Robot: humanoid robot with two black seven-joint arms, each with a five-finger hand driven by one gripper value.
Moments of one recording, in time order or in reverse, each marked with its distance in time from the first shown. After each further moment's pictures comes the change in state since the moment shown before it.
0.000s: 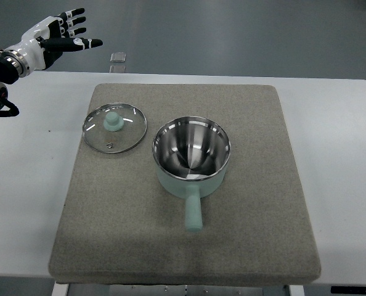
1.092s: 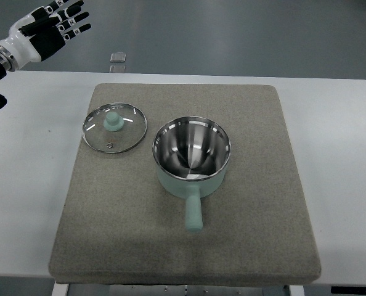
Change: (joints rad) left arm 0.003 -0.057 -0.047 0.197 -0.361 -0.326 0.066; right arm 0.000 0.000 0.004 0.015 0.003 0.009 0.000
